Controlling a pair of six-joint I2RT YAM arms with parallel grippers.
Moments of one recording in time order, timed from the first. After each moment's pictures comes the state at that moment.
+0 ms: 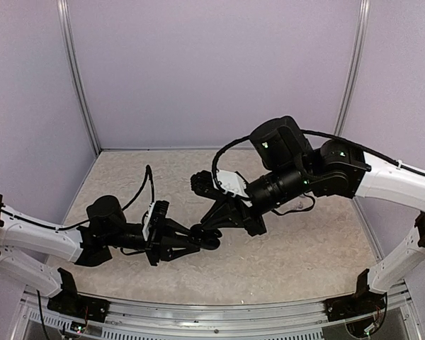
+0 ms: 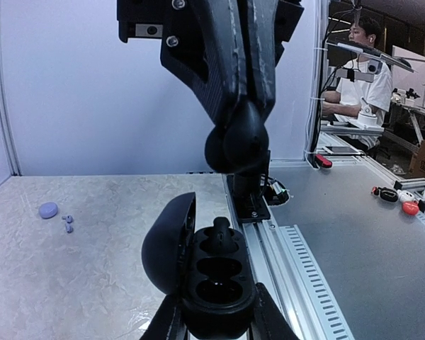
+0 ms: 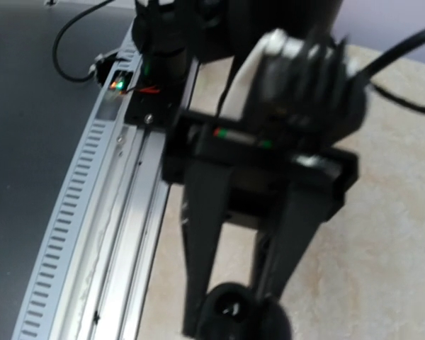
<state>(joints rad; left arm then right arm) -0.99 1.27 0.41 0.90 0.65 -0.02 1.20 1.46 1.48 -0.64 -0.38 -0.41</state>
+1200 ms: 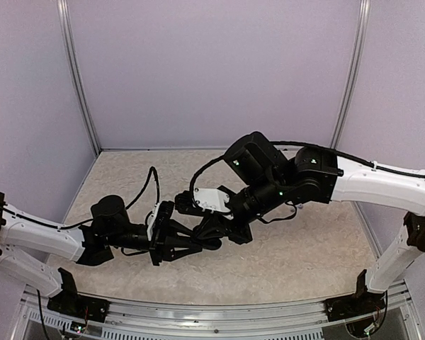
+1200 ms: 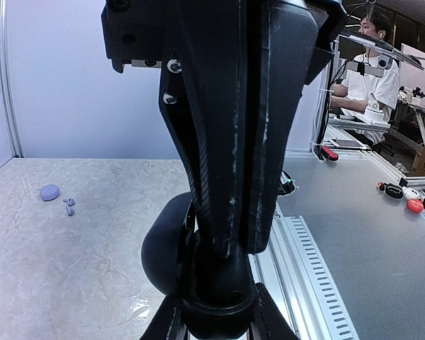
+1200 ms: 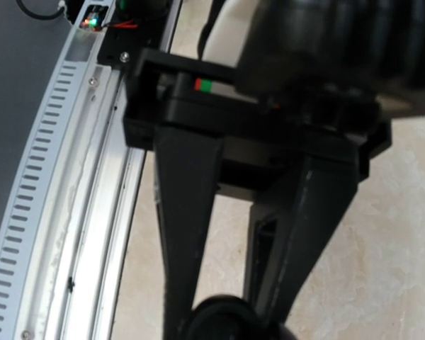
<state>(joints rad) -0.99 1.29 0.43 0.86 0.62 -0.02 1.22 1.58 1.53 -0.70 -0.28 -0.43</state>
